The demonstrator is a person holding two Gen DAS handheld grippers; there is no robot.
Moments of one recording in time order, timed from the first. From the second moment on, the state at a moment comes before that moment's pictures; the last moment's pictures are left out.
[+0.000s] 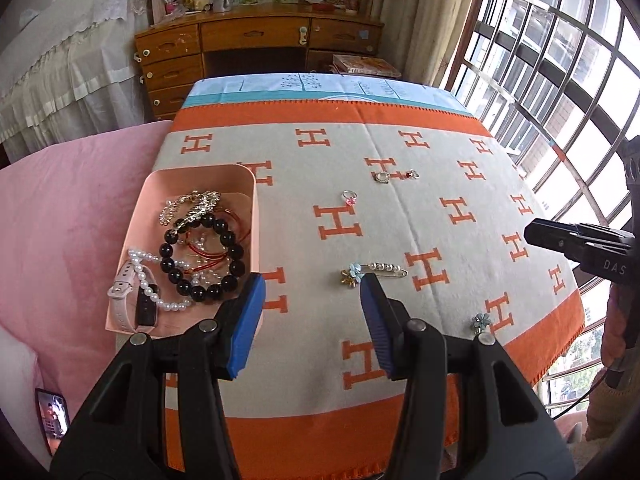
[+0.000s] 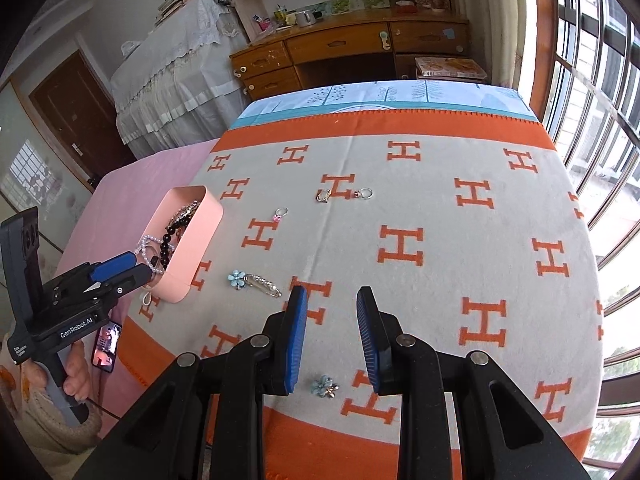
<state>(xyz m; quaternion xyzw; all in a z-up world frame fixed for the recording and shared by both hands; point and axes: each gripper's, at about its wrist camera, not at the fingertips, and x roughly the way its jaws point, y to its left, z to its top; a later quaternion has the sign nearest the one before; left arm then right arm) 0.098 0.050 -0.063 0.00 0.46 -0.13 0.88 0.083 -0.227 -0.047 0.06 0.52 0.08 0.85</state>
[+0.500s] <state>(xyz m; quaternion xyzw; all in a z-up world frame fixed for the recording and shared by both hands) 0.133 0.013 -0.115 0.03 0.51 -0.14 0.85 0.111 -0.180 -0.116 0.03 0.56 0.16 0.81</state>
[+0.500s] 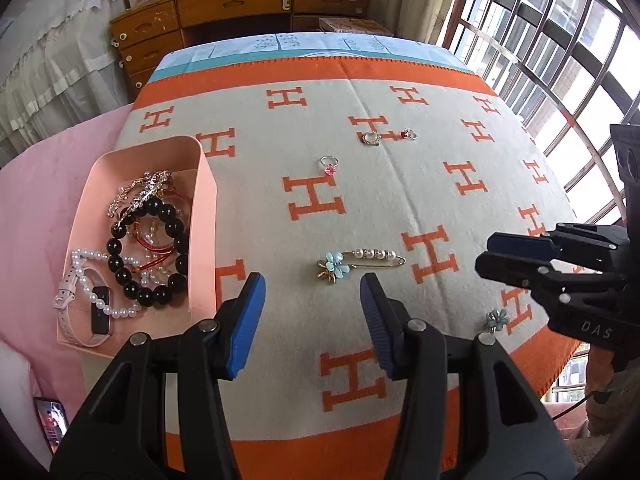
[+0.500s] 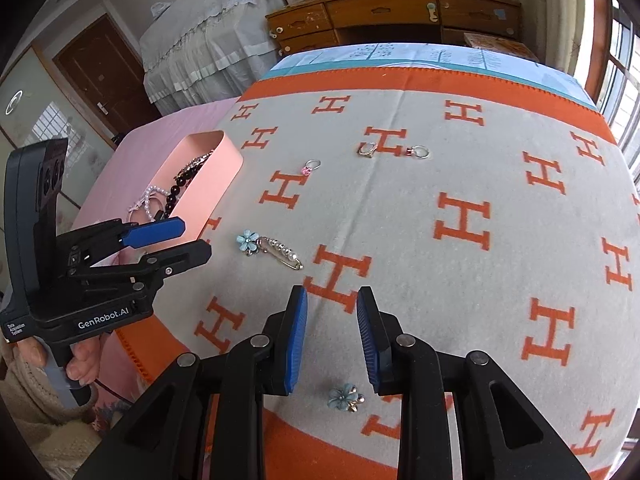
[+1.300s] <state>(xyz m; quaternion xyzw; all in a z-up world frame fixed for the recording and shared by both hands) 0.160 0.058 -0.119 -0.02 0.51 -0.13 0.85 0.157 -0.068 -0.177 -0.20 0.55 0.25 0.77</state>
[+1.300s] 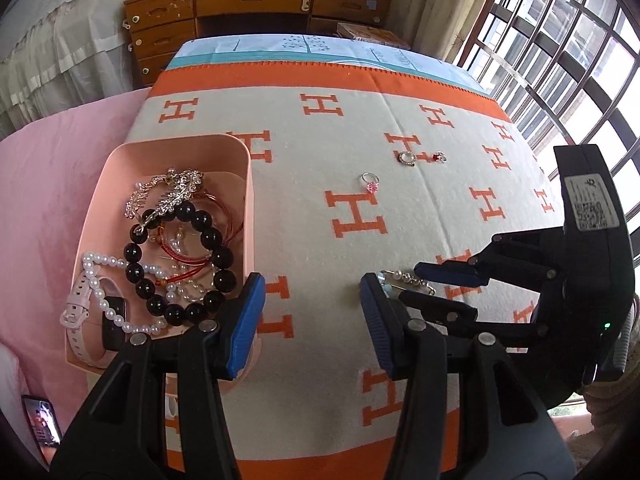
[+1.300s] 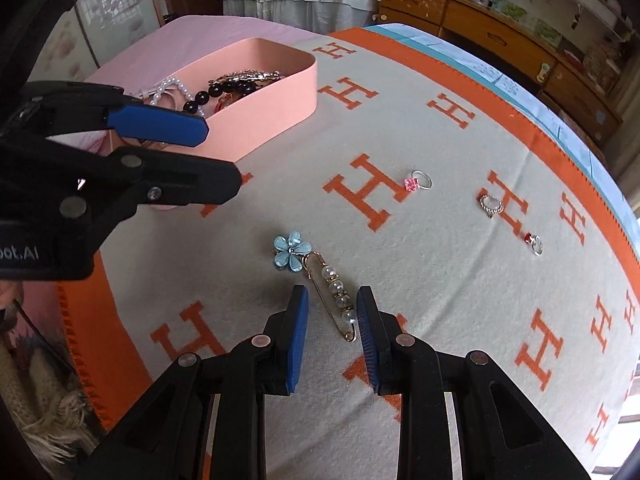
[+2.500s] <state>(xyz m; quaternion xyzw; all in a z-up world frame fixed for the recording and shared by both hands) 0.282 -0.065 -0.135 -0.06 0.59 -0.18 0.79 0.210 -0.274 -0.132 0.14 0.47 0.06 0.87</state>
